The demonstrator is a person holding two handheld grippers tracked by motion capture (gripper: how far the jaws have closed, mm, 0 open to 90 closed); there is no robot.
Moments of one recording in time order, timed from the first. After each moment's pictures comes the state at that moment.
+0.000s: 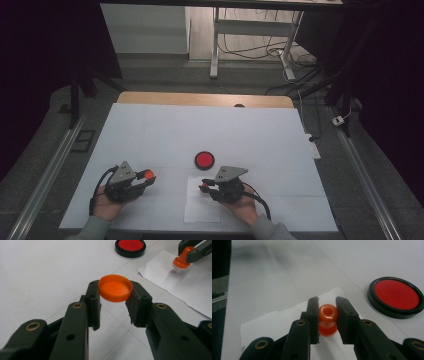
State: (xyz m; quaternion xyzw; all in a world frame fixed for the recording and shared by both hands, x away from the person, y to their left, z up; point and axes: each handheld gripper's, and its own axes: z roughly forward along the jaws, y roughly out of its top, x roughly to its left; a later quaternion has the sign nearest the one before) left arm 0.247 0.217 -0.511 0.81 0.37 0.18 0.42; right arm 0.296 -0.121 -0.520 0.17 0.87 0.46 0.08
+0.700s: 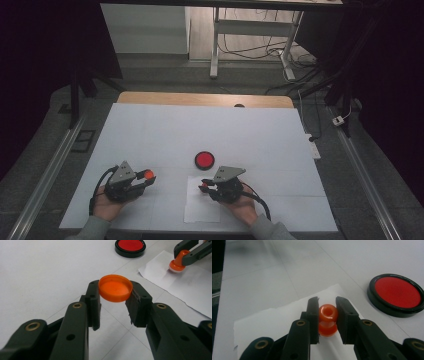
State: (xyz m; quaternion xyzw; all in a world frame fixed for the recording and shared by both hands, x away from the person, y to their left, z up) left arm 0.247 0.218 -0.511 0.81 0.37 0.18 0.42; right arm 0.298 -0.118 -0.524 0.17 0.88 0.44 0.09
